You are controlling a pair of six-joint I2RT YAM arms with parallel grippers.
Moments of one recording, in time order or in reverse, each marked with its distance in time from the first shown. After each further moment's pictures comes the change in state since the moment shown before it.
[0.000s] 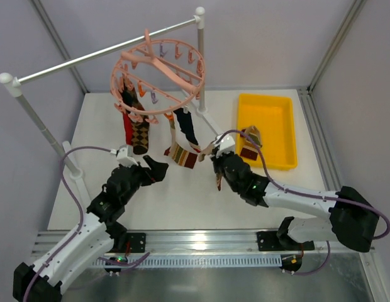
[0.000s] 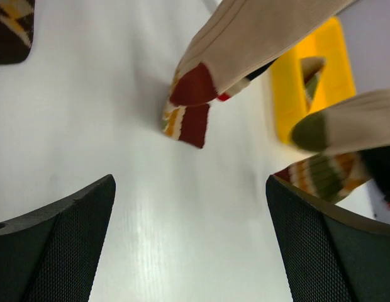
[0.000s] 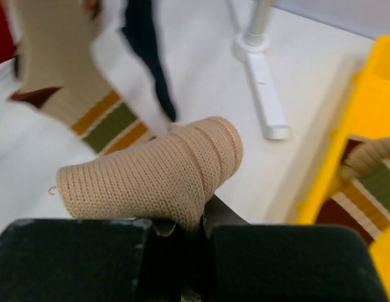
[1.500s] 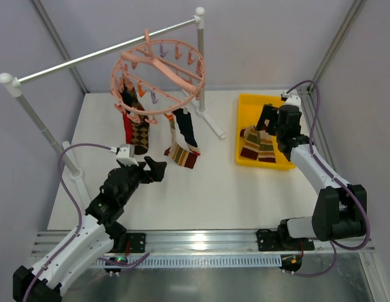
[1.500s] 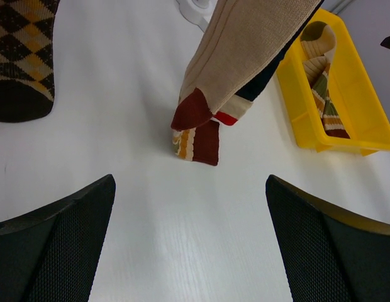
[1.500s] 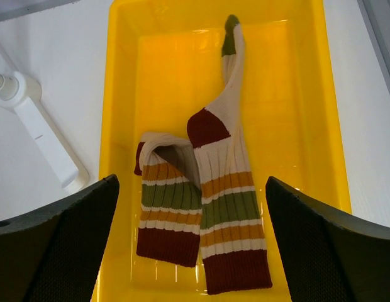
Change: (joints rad) left arm 0.000 0.006 0.002 0.058 -0.016 0.217; right arm -0.909 0.105 0.315 -0.456 -0.388 0.187
